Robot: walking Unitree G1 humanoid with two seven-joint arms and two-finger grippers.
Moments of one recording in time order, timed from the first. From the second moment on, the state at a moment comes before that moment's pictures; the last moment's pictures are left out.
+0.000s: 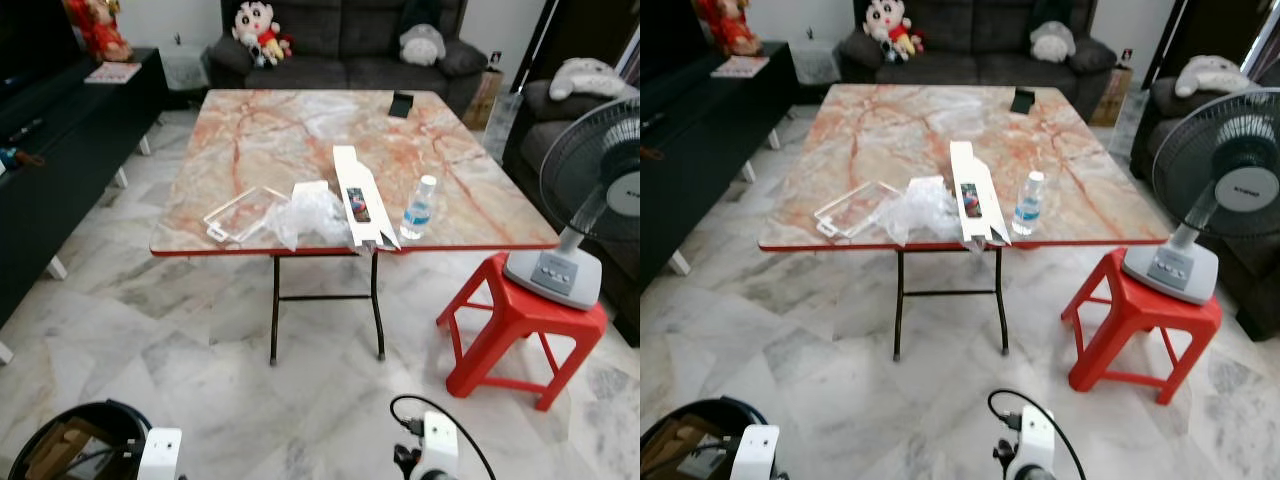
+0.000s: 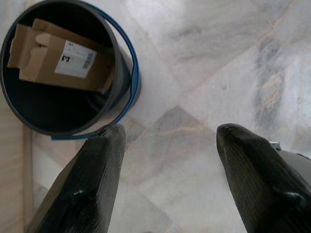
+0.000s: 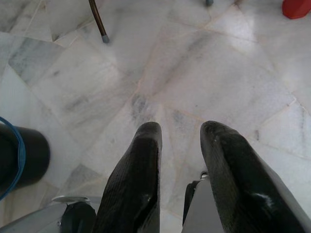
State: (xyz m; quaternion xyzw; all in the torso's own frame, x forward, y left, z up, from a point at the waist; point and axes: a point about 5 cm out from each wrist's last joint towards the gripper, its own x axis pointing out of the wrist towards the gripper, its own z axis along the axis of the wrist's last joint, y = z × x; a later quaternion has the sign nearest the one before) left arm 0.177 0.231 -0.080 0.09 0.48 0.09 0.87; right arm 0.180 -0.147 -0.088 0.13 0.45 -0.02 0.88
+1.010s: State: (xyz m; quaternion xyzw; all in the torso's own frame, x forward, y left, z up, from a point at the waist) left arm 0.296 0.162 0.000 0.05 0.23 -0.04 0.97; right arm 0.320 -0.097 0.039 0.08 0.11 0.17 0.98
